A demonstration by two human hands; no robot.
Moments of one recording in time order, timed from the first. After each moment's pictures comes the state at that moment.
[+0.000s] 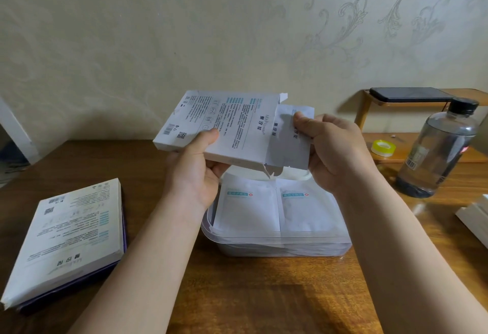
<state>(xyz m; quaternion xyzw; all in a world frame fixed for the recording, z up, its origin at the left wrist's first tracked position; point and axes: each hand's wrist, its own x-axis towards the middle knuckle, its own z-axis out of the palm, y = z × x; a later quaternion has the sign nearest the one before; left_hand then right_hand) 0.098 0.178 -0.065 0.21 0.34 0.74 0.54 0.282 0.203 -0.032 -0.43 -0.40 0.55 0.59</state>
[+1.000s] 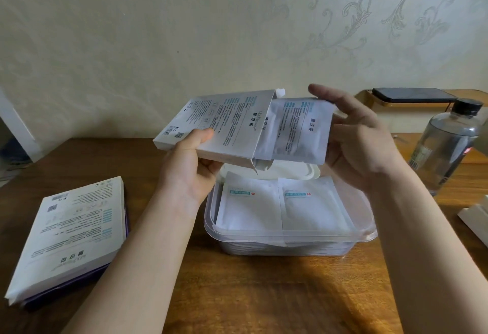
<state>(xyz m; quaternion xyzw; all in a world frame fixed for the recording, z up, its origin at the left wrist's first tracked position) 0.083 0.179 -0.064 0.20 0.36 0.72 0.56 0.313 0.197 -0.027 -0.28 -0.53 0.57 0.57</state>
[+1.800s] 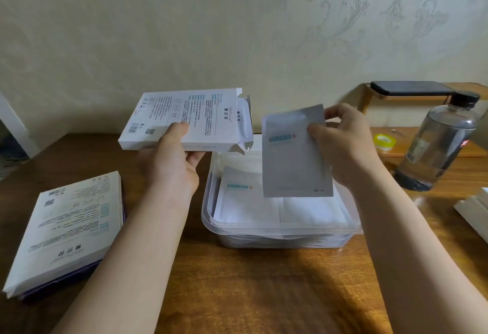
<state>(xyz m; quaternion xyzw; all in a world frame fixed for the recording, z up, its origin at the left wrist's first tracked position) 0.076 0.178 -0.068 0.15 0.38 0.80 0.43 0.304 0.213 -0.048 -0.55 -0.54 0.33 0.55</state>
